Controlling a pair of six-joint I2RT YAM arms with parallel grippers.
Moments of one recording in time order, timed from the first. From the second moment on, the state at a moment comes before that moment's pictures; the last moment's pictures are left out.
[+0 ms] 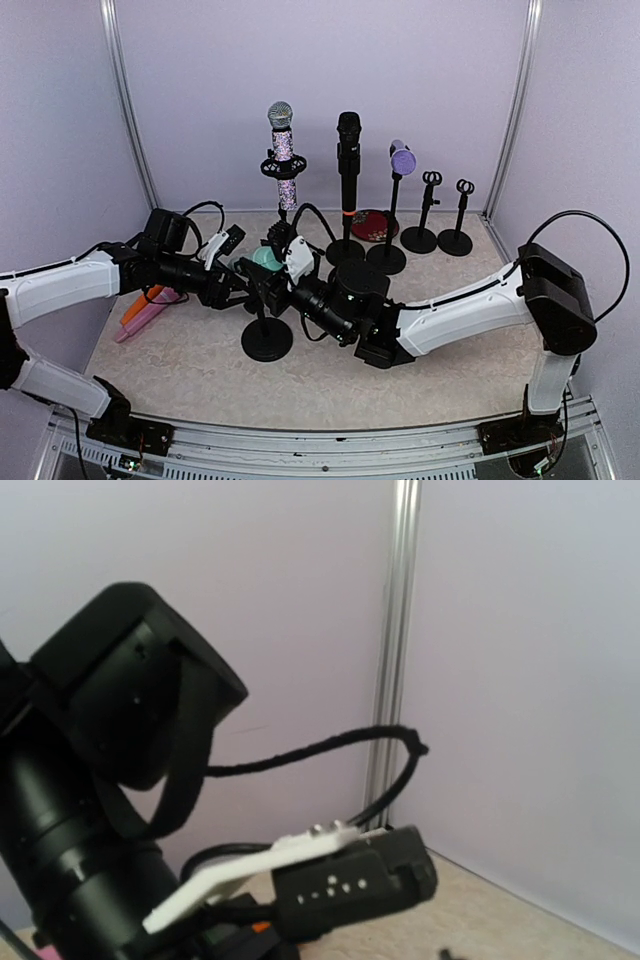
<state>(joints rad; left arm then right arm) -0.49 1.28 0.84 -0.30 0.59 0.08 1.25 1.90 1.15 1.00 0.30 -0.14</state>
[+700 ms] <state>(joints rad) -0.53 1.36 0.85 -0.16 0.59 0.06 1.28 1.92 1.16 1.02 0.45 -0.21</state>
